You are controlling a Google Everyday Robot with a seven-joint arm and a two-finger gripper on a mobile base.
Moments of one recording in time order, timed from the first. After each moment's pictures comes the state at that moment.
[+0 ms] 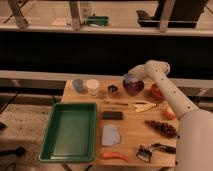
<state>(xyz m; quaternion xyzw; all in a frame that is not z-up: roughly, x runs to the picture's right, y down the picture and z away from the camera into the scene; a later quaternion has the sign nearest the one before) 0.191 -0.101 0.962 0.03 -0.17 -0.19 0.97</state>
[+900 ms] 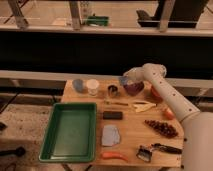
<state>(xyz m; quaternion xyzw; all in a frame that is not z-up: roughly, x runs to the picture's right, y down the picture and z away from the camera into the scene) 0.163 -0.085 0.938 0.03 -0.20 -0.18 0.96</state>
